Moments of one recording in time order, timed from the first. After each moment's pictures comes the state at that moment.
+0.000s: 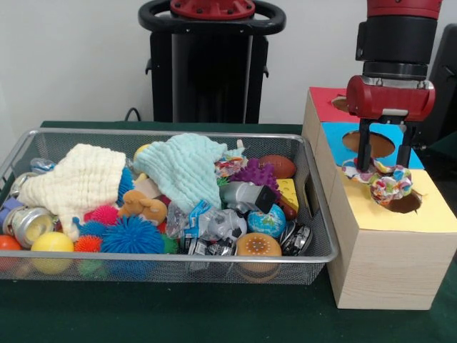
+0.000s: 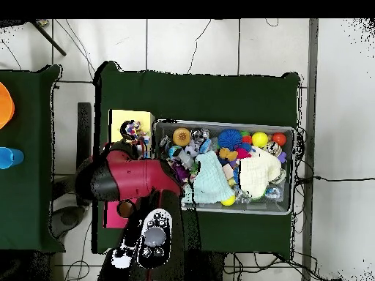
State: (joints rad) arm 0.14 -0.65 -0.11 1.64 -0.01 0.20 1.74
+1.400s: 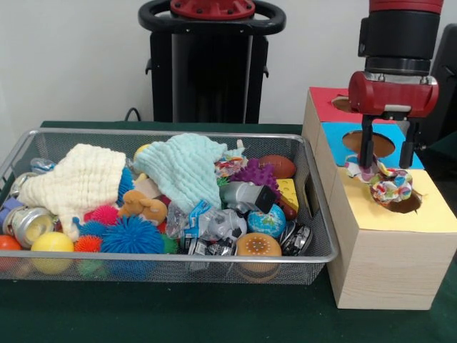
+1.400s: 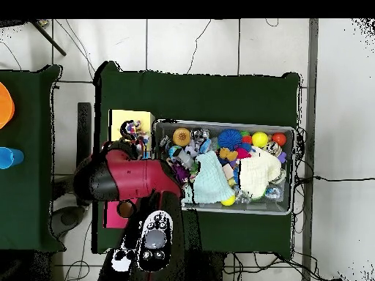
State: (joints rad) arm 0.14 -0.66 -0.11 1.65 0.01 0.20 1.74
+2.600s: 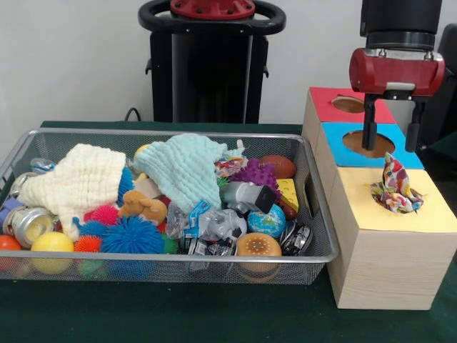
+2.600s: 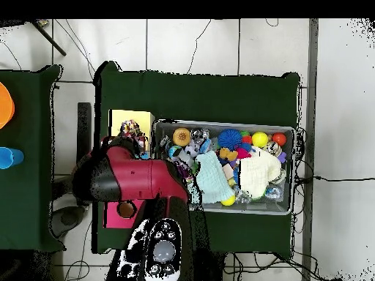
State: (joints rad) arm 0.11 -0.73 -0.10 1.67 0.04 0.21 1.74
